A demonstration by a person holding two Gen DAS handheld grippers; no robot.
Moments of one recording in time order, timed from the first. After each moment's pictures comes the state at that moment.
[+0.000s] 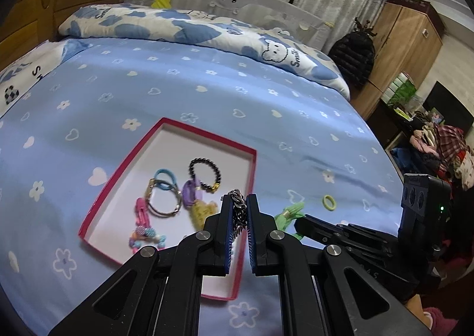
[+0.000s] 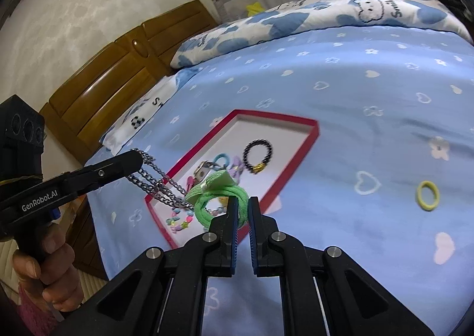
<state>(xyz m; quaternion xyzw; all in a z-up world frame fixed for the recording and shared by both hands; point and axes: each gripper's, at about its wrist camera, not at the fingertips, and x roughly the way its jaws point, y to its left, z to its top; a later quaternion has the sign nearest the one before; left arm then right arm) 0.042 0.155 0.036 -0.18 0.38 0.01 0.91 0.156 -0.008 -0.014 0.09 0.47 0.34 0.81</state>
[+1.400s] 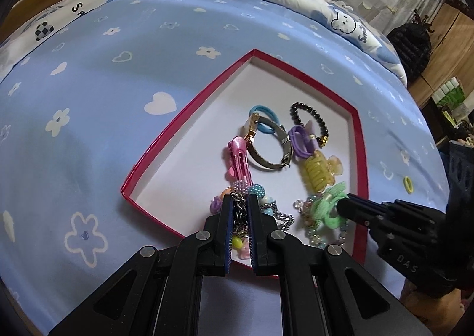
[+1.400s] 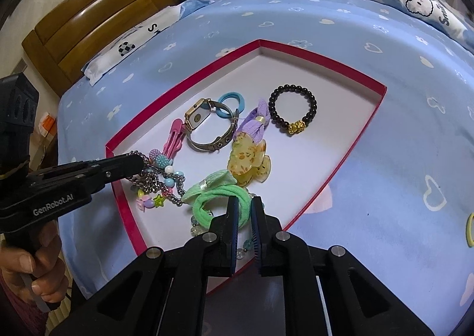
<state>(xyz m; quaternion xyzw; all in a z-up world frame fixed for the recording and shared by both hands) 0.068 0.219 -0.060 -0.21 0.47 0.11 0.85 0.166 0.088 -0.080 -0.06 0.54 0.35 0.76</state>
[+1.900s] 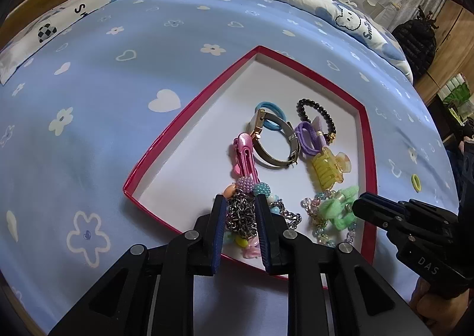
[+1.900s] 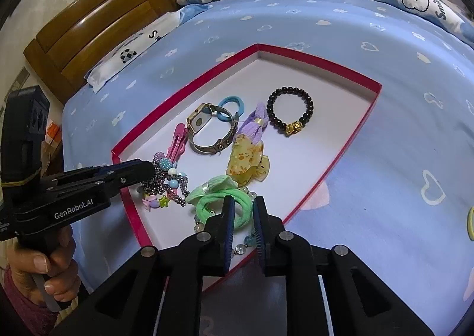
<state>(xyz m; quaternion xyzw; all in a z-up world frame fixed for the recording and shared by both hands) 0.070 0.220 -0.066 -0.20 0.47 0.12 0.85 0.165 0.080 -0.075 -0.04 0.54 0.35 0.76</state>
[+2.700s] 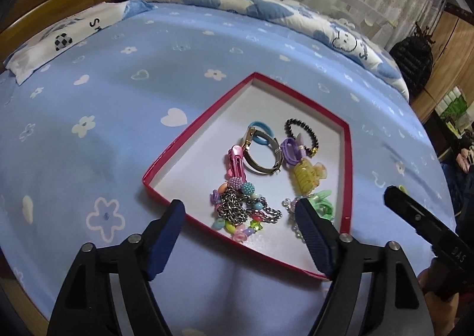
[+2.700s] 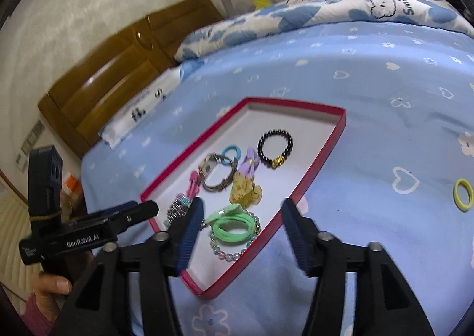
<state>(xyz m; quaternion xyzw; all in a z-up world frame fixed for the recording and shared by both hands) 0.025 0.205 -0.028 -0.20 0.42 0.13 0.87 0.155 0.026 -0.042 0.09 0.46 0.35 0.81</state>
